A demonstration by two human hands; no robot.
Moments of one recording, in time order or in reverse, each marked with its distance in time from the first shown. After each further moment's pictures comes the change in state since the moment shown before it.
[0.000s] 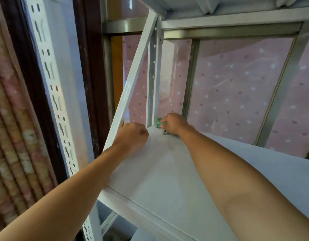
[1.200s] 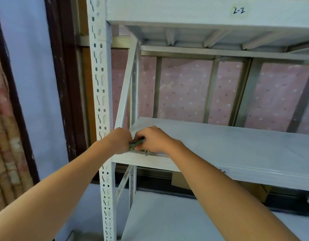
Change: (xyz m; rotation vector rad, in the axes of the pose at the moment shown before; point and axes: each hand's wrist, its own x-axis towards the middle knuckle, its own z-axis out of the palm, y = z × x) left_hand -0.097 -0.050 -0.092 0.623 -0.367 0.436; right_hand -0.249 -0.194 -0.031 0.080 -0.015 -0.010
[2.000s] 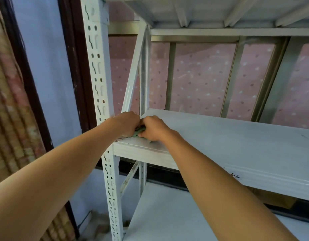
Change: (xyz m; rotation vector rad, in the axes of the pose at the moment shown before) left_hand 0.028 0.009 -0.025 0.016 -0.036 -0.040; right_hand 0.055 0.026 0.016 -0.003 0.002 0.004
